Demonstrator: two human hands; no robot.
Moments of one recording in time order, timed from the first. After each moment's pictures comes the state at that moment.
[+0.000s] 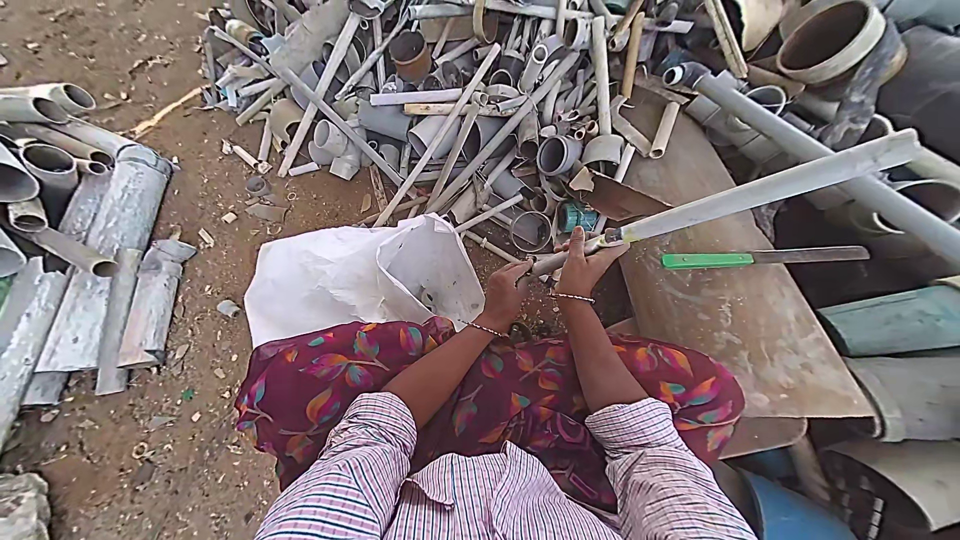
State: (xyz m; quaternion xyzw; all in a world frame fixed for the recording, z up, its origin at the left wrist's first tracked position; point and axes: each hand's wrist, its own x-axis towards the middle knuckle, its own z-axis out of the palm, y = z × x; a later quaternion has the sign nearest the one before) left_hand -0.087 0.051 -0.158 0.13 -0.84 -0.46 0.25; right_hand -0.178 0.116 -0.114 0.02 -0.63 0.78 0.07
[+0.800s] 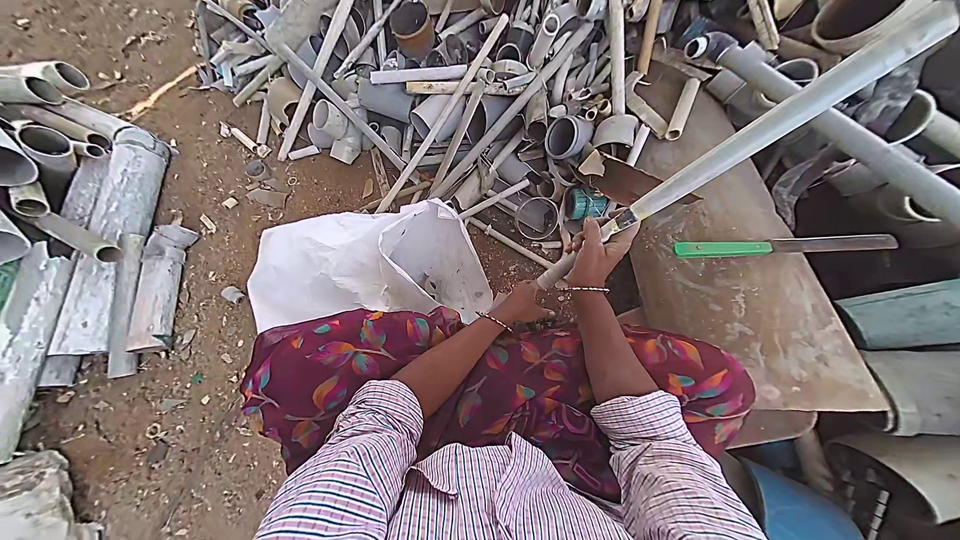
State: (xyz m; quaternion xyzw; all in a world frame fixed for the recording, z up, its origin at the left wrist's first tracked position) left_hand -0.096 0.058 -0.161 0.14 -0.82 -0.51 -0.22; right_hand -0.185 0.124 -0.118 0.09 -0.59 0.80 0.06
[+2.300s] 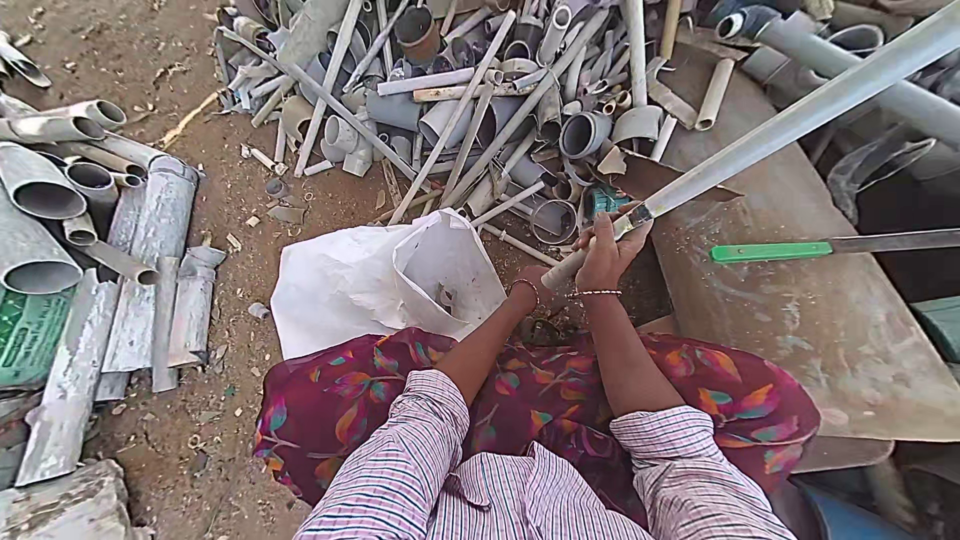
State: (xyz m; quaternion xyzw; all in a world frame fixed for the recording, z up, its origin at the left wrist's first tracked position) left_hand -0.134 0.027 -0.169 0.19 -0.87 -0.41 -0.19; right_hand -0.185 0.098 -0.109 0.07 -0.57 0.82 0.03
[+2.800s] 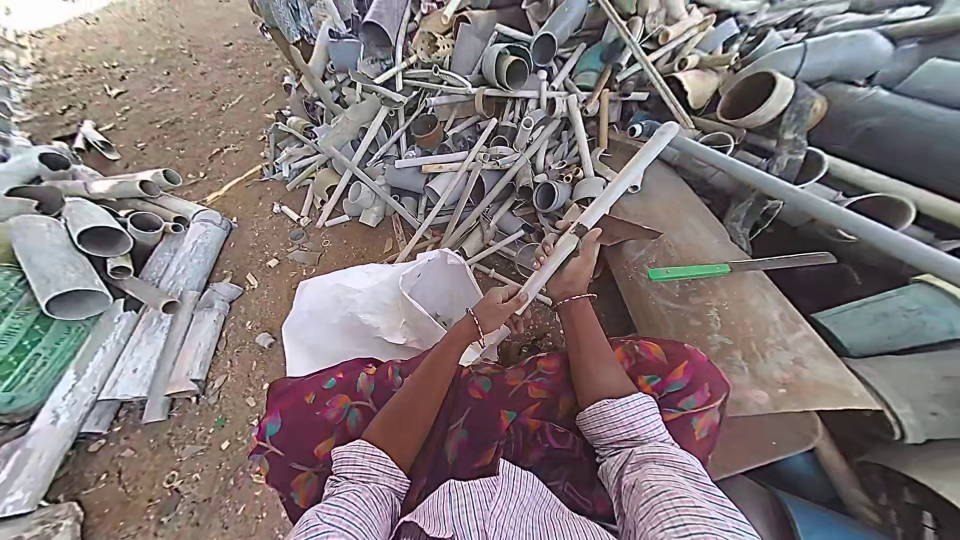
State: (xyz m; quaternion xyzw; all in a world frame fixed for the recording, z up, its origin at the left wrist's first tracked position) left_hand -0.040 0.021 -0.068 0.11 -0.68 -0.72 -0.07; right_hand -0.178 0.112 -0.075 0.14 -0.32 0.91 -0.21
